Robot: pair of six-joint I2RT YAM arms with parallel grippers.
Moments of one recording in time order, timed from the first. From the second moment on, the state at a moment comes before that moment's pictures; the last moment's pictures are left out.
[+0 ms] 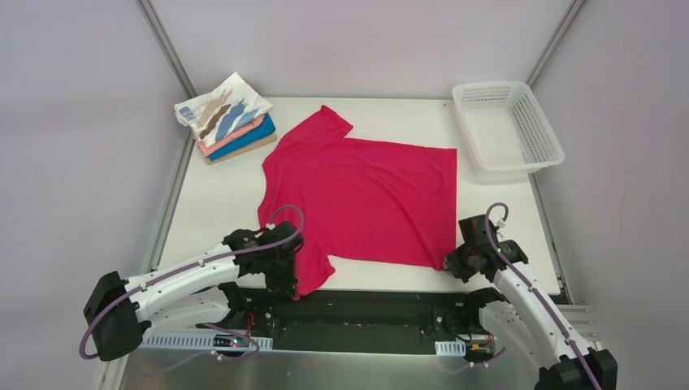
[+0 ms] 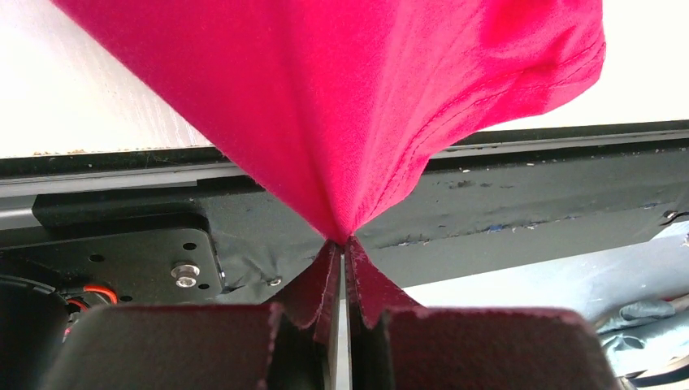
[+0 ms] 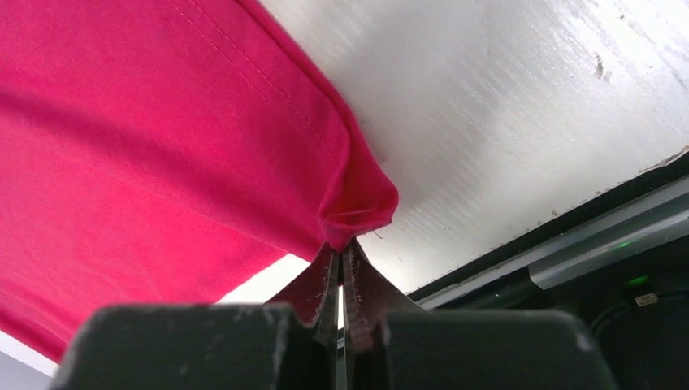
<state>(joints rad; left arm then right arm) -0.91 0.94 0.56 -0.91 0.10 -1.07 0.29 0.72 0.45 -0.96 0.08 1.22</state>
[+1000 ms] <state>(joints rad) -0.78 0.80 0.68 -1.10 0.13 -0.93 0.28 0.86 0.55 -1.03 0.27 1.13</state>
